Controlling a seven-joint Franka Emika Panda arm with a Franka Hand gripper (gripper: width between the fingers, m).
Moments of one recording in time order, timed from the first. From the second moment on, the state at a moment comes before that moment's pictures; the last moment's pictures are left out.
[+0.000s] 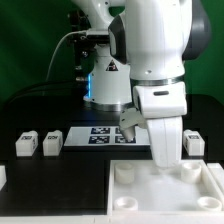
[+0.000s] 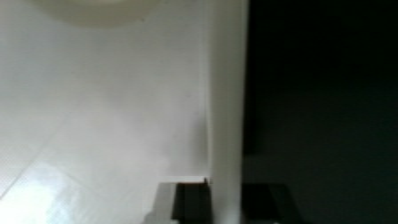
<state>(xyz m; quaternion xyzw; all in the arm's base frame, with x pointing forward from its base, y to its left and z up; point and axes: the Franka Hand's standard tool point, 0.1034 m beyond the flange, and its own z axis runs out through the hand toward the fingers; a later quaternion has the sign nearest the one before) 0.496 0.076 0.013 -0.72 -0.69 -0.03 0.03</state>
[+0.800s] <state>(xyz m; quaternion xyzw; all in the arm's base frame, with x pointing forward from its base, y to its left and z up) 0.497 0.076 0.013 -0.71 -0.70 -0.03 0.03</state>
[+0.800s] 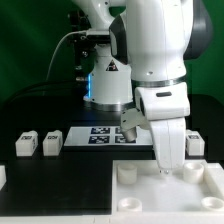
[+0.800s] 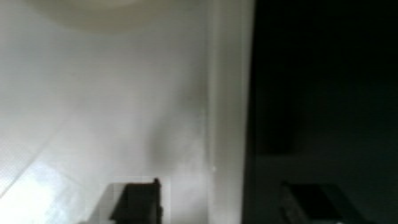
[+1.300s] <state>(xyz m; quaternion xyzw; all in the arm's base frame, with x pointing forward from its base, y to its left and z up) 0.497 0.076 0.013 -0.71 -0.70 -0.03 0.03</state>
